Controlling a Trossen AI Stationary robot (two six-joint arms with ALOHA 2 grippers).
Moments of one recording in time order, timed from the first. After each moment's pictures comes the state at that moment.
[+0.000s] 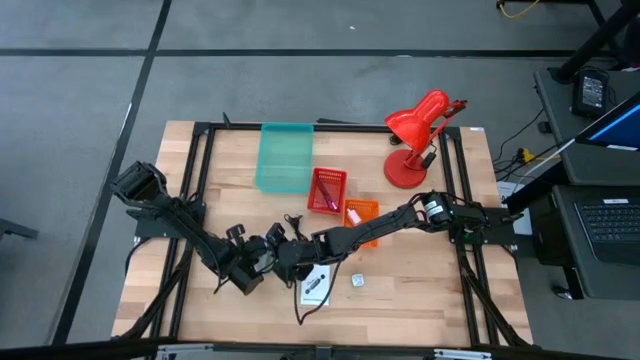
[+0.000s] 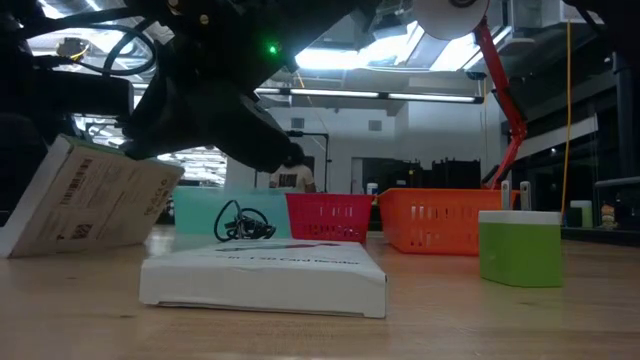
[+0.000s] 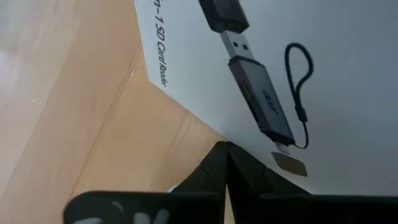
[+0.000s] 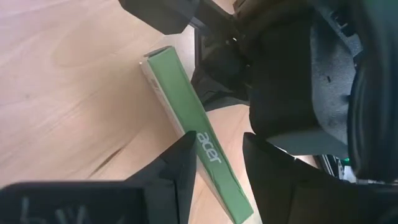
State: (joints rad) left arm -0.65 1.62 0.76 -0.60 -0.47 -1.07; right arm 0.26 2.34 1.84 -0.17 0.34 -0.85
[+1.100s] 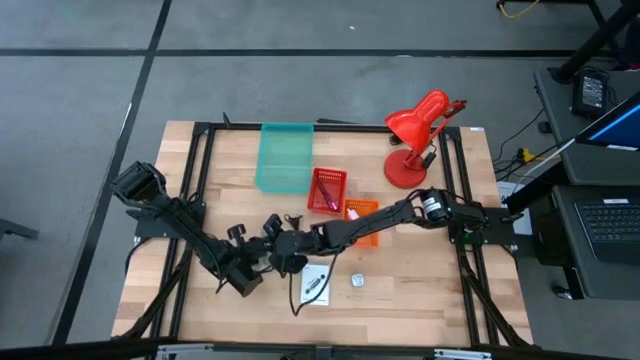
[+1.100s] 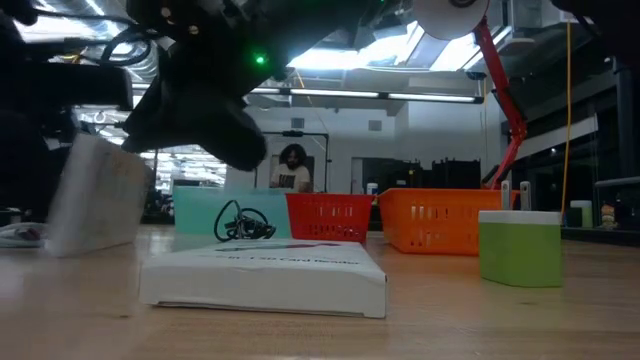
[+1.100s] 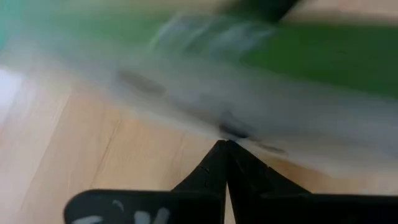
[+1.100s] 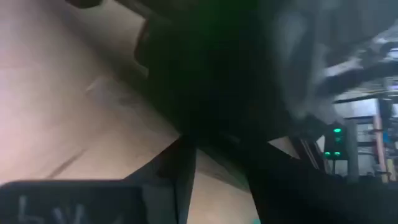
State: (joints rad) left arm -0.65 1.62 0.76 -0.60 -0.53 -1.02; right arm 0.22 2.34 1.83 -0.08 0.30 -0.84
